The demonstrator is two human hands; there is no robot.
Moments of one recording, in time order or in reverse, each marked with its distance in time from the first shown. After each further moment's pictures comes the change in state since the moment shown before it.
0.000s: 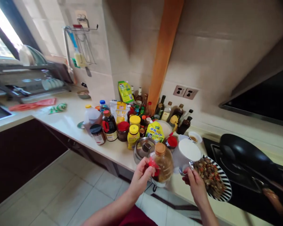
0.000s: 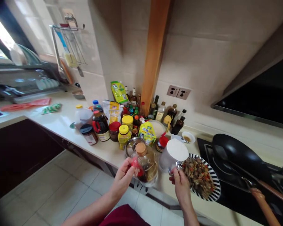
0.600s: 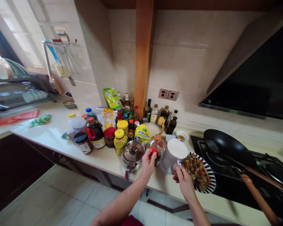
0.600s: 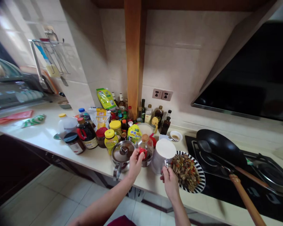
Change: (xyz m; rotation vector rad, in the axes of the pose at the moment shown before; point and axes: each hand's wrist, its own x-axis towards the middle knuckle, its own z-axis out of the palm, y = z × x) left_hand 0.067 -0.071 0.069 0.402 0.165 0.183; right_hand 0.000 -0.005 -0.023 -0.001 -0.006 -0.045
